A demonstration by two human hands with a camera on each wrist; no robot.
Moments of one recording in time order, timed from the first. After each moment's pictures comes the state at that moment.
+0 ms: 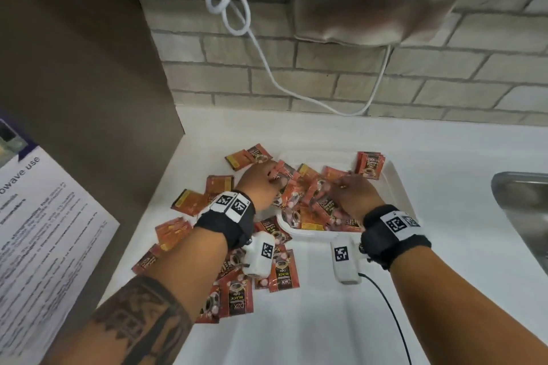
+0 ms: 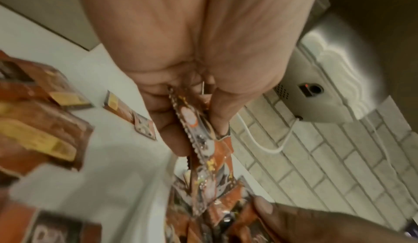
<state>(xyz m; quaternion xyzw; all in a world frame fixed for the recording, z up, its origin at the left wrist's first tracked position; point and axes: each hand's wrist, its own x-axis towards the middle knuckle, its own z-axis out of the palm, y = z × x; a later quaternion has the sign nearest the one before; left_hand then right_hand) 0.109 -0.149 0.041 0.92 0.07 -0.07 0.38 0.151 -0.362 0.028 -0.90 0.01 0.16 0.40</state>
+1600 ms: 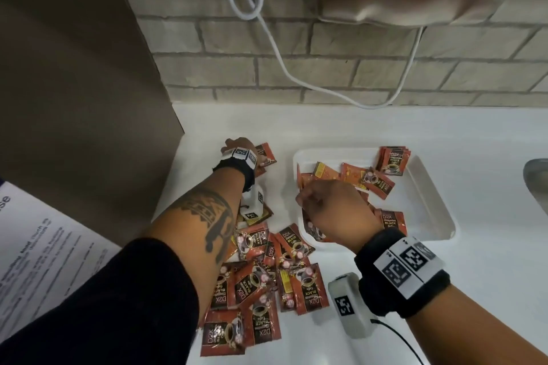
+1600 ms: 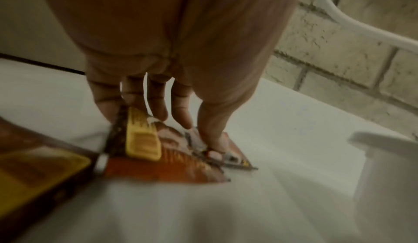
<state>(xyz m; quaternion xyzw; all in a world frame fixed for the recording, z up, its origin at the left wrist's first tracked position) 0.246 -0.065 -0.022 0.94 0.24 -0.13 0.19 0.120 -0.282 0.048 -0.92 -0.15 0.15 0.33</state>
